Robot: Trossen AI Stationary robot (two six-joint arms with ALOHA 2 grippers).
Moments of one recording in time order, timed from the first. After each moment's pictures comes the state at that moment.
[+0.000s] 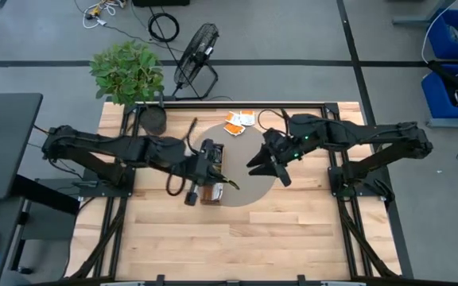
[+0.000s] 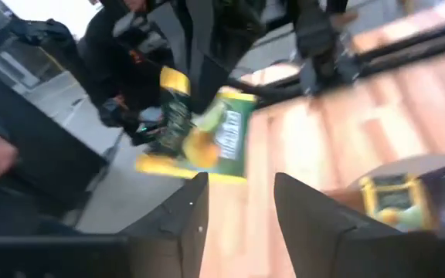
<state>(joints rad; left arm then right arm) -0.19 1.36 1.34 -0.29 0.00 0.13 0.03 1.28 1.29 -0.38 -0.31 0.40</state>
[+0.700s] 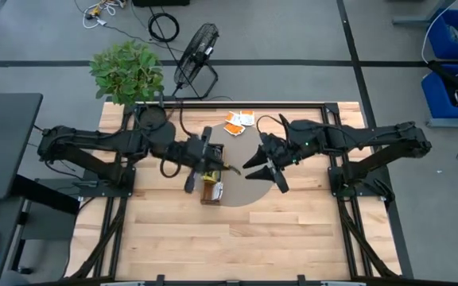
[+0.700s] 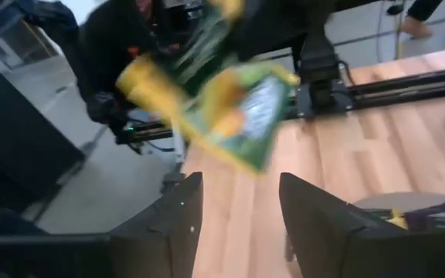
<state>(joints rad) -0.07 1.30 1.22 0.01 0.16 0.00 0.08 1.30 1.29 -0.32 -0.23 0.27</state>
